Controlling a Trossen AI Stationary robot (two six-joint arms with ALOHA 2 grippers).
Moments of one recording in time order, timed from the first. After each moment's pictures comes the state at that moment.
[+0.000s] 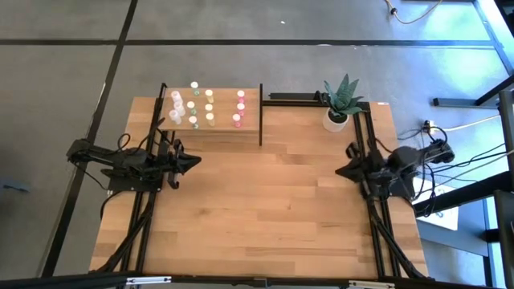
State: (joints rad) left arm -0.24 0.01 0.01 0.14 -0.40 -0.31; right arm 0.38 0.01 0.20 -0.03 0.22 0.15
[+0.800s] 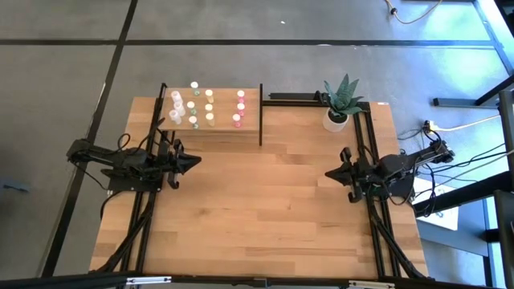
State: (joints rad) left arm -0.24 0.01 0.01 0.14 -0.40 -0.31; right arm 0.38 0.01 0.01 0.09 0.31 0.10
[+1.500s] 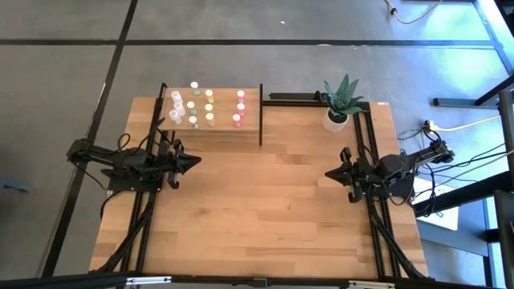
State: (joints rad) left arm -0.24 0.01 0.01 0.14 -0.40 -0.31; right arm 0.38 0.01 0.01 0.08 0.31 0.10
